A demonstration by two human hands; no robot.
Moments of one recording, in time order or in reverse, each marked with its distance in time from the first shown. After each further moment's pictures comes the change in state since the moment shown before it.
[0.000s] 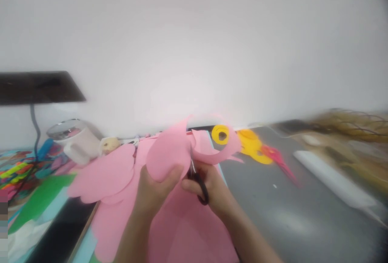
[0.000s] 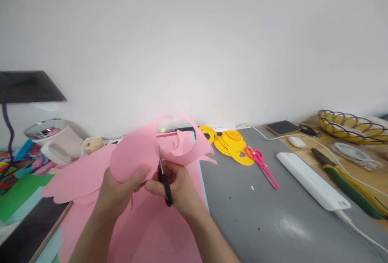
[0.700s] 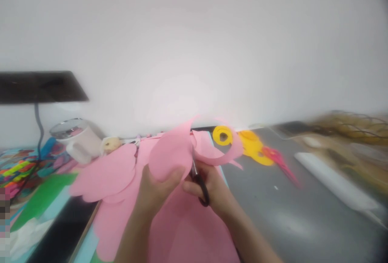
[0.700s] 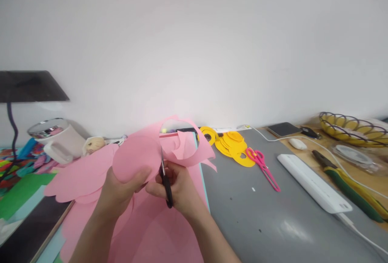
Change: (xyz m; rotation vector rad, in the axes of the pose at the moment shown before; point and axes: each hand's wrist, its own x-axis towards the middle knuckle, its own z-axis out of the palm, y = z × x) left_hand 0.001 -0.001 -0.003 -0.031 -0.058 -0.019; right_hand 0.001 -0.001 0.001 -0.073 0.006 -0.002
